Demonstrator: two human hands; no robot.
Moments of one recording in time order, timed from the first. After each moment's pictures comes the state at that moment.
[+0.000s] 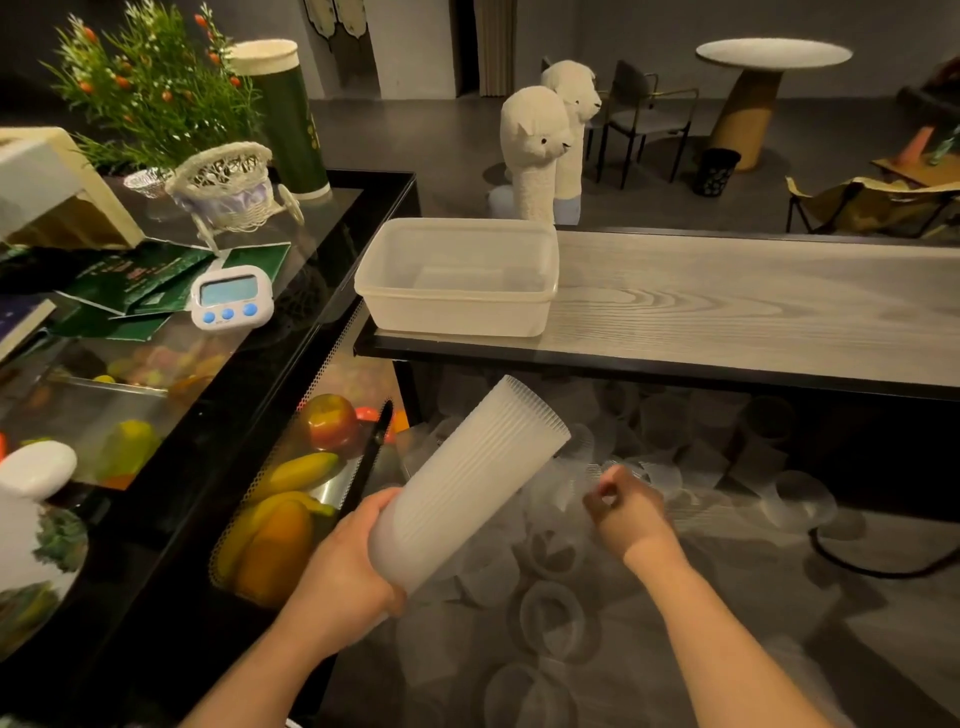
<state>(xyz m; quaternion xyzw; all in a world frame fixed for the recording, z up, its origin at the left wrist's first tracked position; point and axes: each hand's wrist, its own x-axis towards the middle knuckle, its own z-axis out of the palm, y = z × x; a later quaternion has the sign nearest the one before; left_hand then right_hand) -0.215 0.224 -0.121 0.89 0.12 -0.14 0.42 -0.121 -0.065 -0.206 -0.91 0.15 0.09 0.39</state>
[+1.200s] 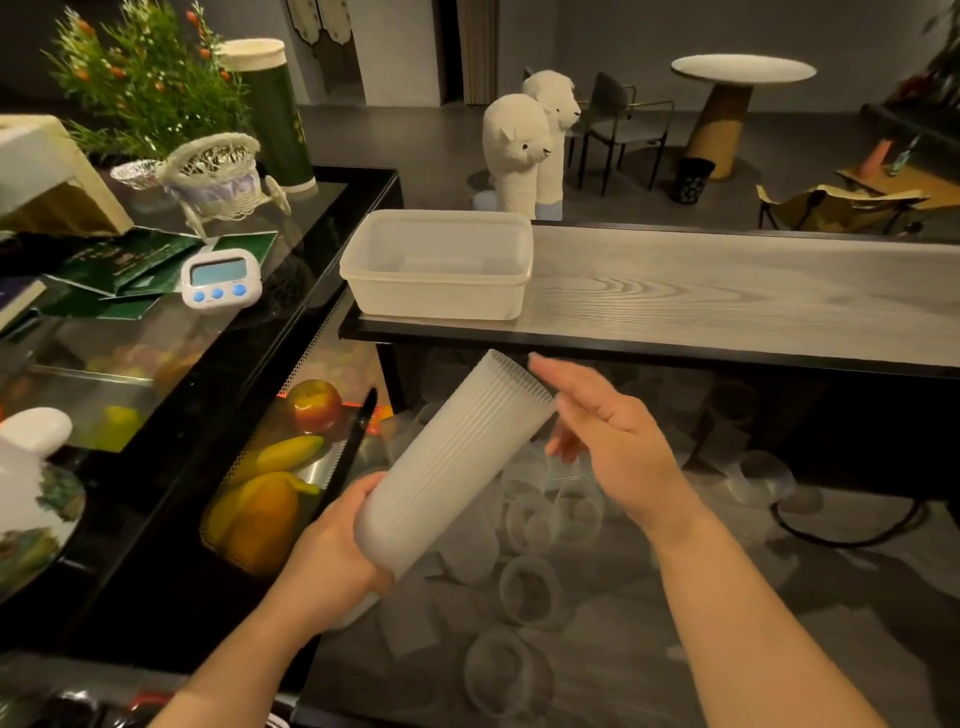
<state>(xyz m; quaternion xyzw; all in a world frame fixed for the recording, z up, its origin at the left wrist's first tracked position) -0.238 0.217 -0.116 0.88 0.10 -0.11 0.46 -0.173 -0.049 -0.055 -0.74 -0.12 0.01 0.67</state>
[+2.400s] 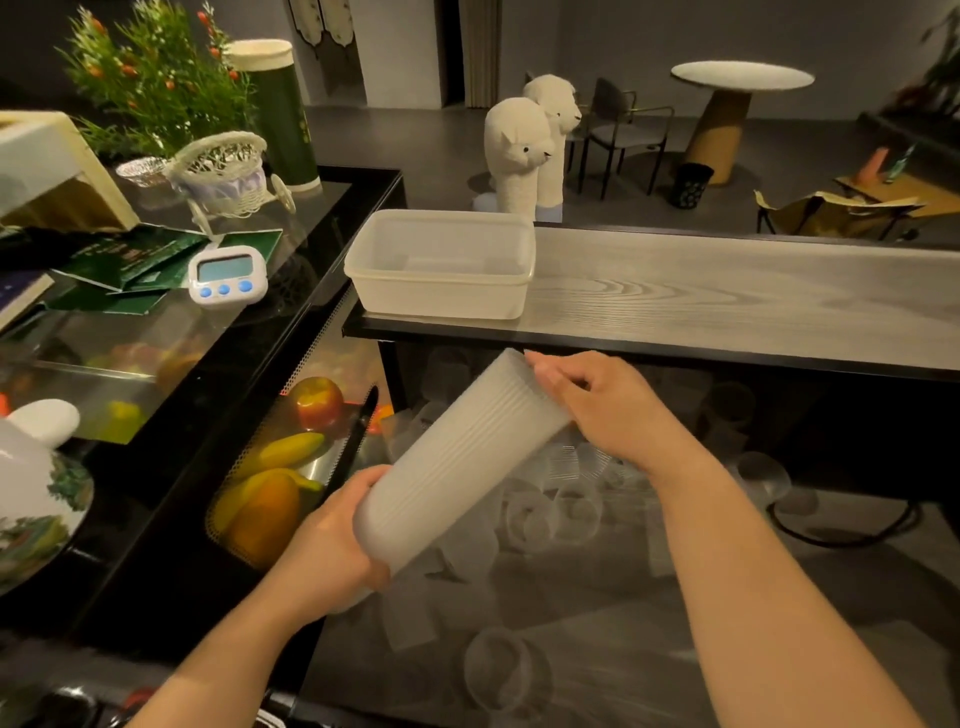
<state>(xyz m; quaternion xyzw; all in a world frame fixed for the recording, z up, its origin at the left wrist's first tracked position) -0.237 0.223 -0.113 0.89 0.06 -0.12 0.44 -0.146 -0.048 -0.034 -0.87 -0.11 0.05 0.49</state>
